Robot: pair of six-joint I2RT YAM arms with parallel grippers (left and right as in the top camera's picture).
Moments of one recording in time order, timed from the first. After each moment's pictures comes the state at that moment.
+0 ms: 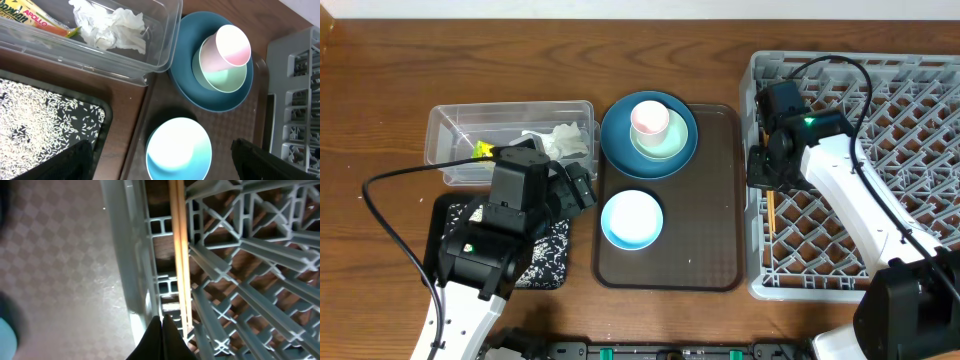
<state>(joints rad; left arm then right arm) -0.30 0.99 0.94 -0.81 -0.01 -0.67 0.27 1.67 1.30 -1.08 0.07 0.44</state>
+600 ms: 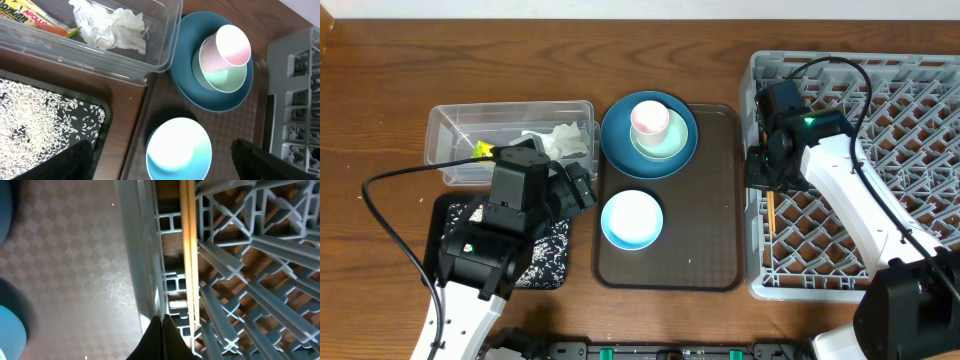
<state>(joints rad) -0.30 0.99 0.94 -0.81 -0.01 -0.67 0.27 1.67 1.30 -1.08 0.03 0.44</state>
